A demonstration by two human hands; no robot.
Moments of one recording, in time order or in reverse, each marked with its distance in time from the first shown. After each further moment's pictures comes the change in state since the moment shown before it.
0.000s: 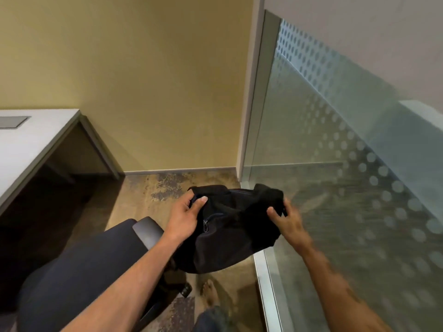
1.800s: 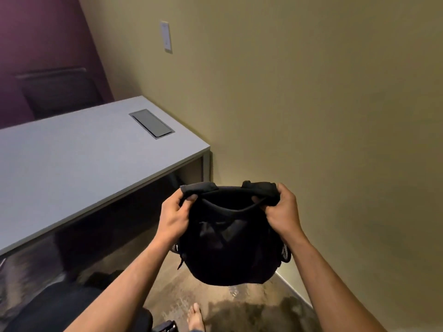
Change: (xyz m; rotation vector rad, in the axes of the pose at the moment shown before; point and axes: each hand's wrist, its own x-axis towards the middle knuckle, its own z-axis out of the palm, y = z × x) left_hand 0.454 -0.060 -0.349 0.155 1.004 -0.087; right_hand 0.646 -0.226 0.434 0.086 -0.644 -0.367
